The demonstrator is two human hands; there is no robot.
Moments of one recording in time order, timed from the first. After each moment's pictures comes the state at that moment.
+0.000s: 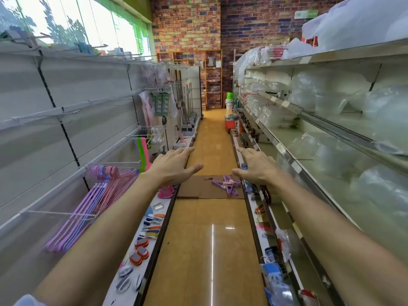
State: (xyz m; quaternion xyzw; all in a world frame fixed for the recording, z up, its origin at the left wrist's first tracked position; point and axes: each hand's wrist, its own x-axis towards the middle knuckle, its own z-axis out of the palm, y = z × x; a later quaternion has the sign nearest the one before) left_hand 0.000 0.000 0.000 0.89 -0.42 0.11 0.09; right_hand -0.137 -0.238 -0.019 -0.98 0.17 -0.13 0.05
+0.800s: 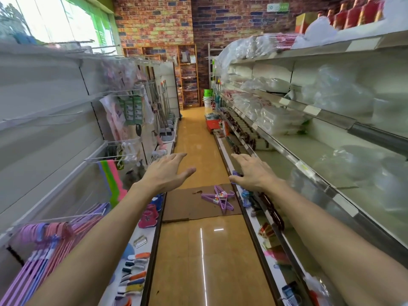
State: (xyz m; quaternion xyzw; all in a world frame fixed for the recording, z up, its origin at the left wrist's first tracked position) left_hand 0.352 -0.162 -0.021 0.88 -0.46 0.10 0.10; right_hand 0.180 -0.384 -0.044 -0.97 0.23 -0.10 0.07
